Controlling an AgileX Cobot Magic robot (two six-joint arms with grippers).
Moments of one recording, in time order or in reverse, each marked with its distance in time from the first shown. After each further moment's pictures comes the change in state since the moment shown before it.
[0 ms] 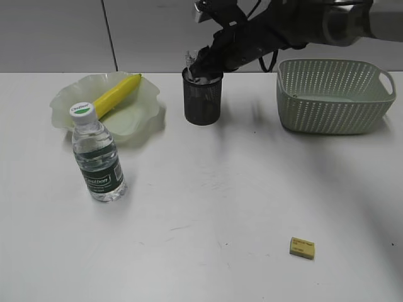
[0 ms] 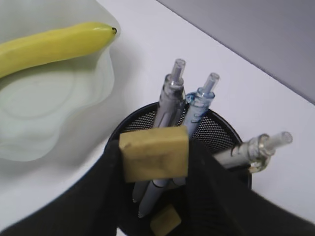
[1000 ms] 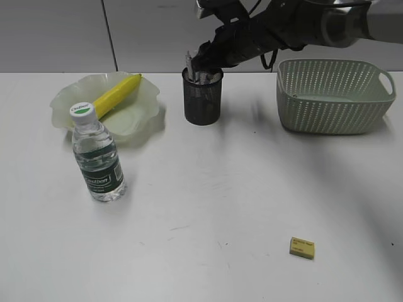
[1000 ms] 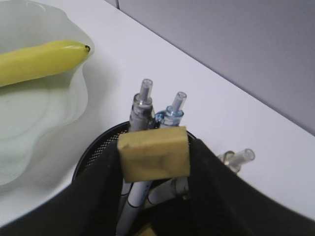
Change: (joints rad) left arm 0.000 0.000 0.000 0.000 0.000 0.000; right arm 0.002 0.007 0.000 0.000 -0.090 -0.002
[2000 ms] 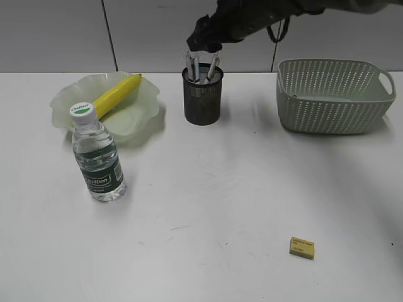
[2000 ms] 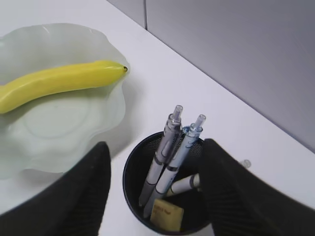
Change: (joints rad) left arm 0.000 0.000 0.000 0.000 0.000 0.000; right arm 0.000 -0.120 0.000 -0.063 0.137 0.056
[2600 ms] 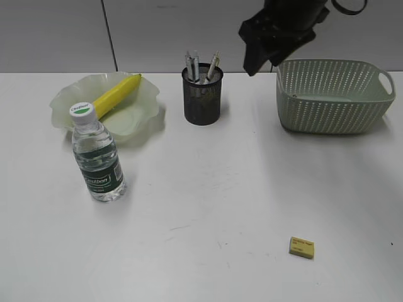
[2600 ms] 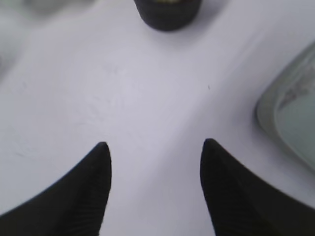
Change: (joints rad) left arm 0.000 0.000 0.000 0.000 0.000 0.000; right arm 0.001 -0.209 -0.001 -0.494 0.655 0.591
